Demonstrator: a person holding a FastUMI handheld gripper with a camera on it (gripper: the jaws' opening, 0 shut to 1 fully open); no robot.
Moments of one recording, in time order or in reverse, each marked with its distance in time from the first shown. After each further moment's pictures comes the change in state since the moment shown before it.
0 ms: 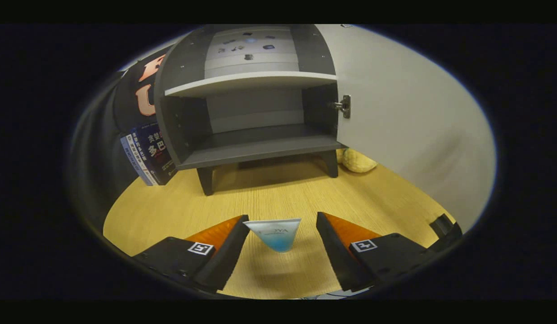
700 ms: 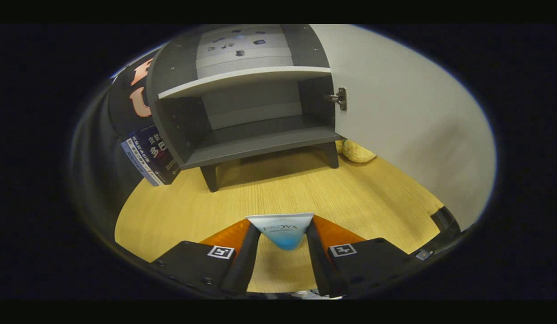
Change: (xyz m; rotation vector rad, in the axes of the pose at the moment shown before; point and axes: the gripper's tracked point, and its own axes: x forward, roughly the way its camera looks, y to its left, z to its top) arm -0.038 0.008 0.018 0.021 0.059 0.015
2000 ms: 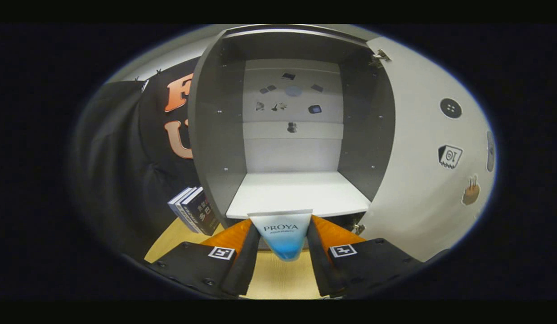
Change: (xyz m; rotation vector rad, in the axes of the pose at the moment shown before) arm -0.103 0.115 0.322 -0.205 -0.276 0.101
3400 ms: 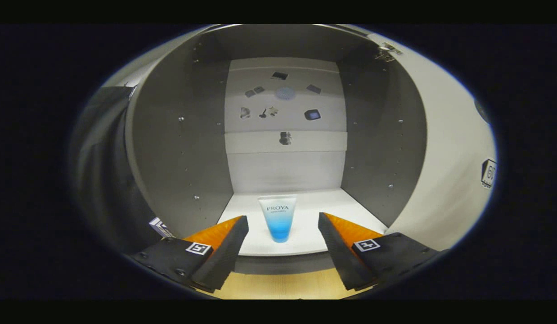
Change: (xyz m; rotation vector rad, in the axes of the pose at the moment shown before) arm 0.061 -0.016 0.023 0.054 -0.102 -0.040
